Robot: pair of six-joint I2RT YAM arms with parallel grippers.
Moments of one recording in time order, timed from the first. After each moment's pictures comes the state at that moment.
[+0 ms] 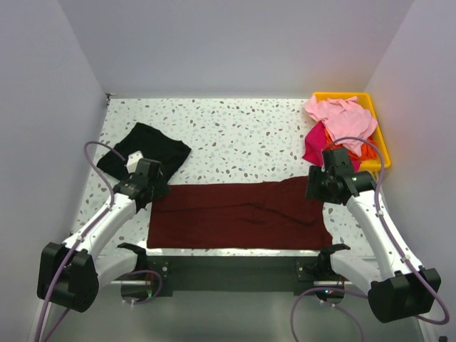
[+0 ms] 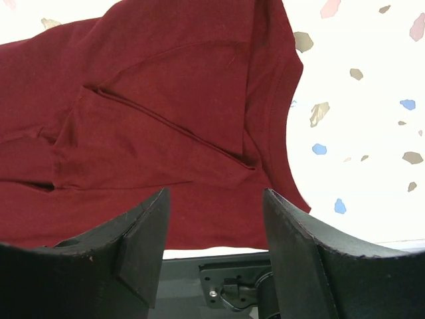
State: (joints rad) left arm -0.27 1.05 0.60 -0.56 -0.40 -0.69; right arm 0.19 0.99 0.91 -1.00 0.11 0.37
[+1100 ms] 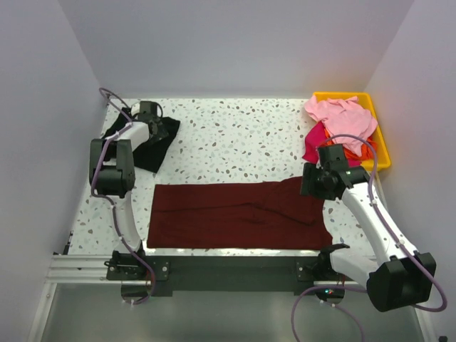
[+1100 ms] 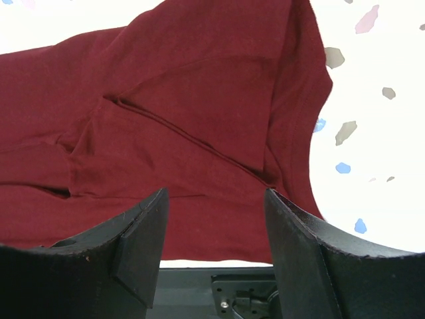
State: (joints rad) left arm -0.03 2.07 1.44 -0.34 -0.35 -0.54; right arm 0.19 1.06 0.90 -0.93 0.06 0.37
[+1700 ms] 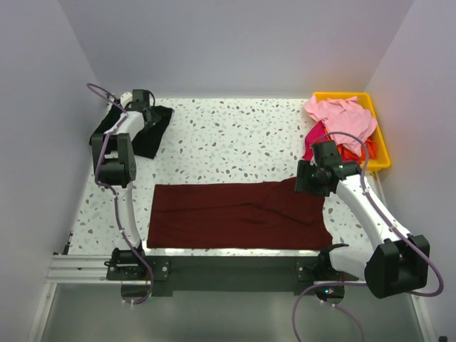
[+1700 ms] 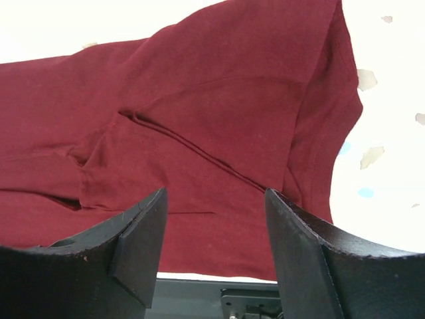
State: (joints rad) left arm 0.04 2.31 1.82 -0.42 -0.39 -0.68; right arm 0.20 1.18 0.90 -0.84 0.02 0.37
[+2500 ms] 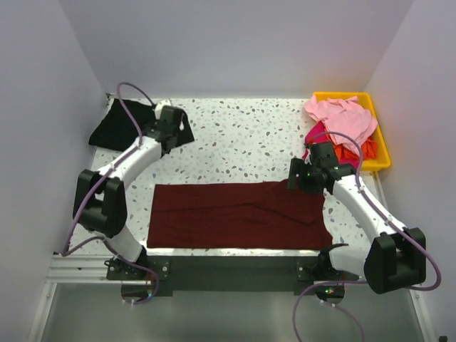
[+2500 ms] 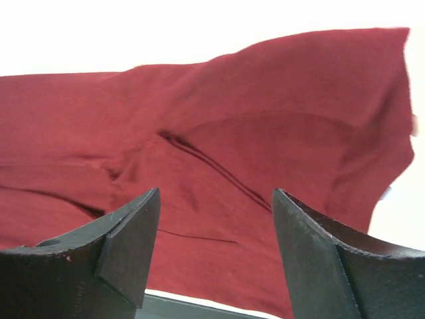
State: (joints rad) left arm -0.29 1.69 1.29 -0.41 -0.39 -0.54; right arm 0.21 1.21 0.85 -0.68 -0.07 0.36
